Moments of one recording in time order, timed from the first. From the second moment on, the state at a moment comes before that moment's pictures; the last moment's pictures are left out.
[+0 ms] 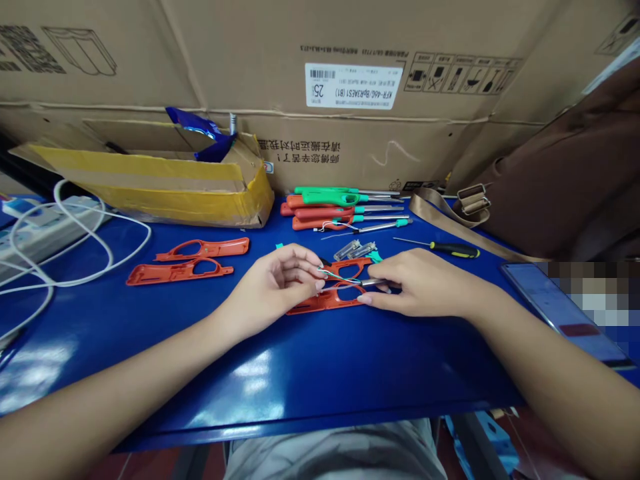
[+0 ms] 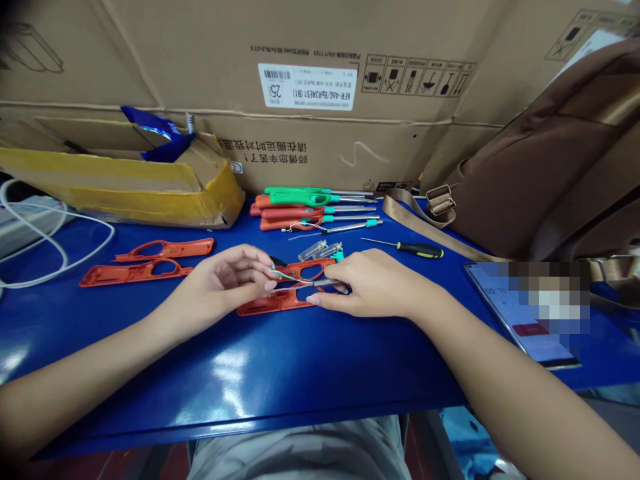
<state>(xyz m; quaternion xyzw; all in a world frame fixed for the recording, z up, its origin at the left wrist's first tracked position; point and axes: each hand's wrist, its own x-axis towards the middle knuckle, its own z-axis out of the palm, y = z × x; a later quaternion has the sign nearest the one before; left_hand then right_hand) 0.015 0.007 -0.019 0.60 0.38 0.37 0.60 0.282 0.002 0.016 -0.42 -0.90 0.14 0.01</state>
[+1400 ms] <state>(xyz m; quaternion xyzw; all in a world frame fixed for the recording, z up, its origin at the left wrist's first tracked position) 0.014 0.000 -0.026 0.86 0.32 0.23 0.32 0.314 0.011 0.017 -0.39 -0.90 0.20 0.01</state>
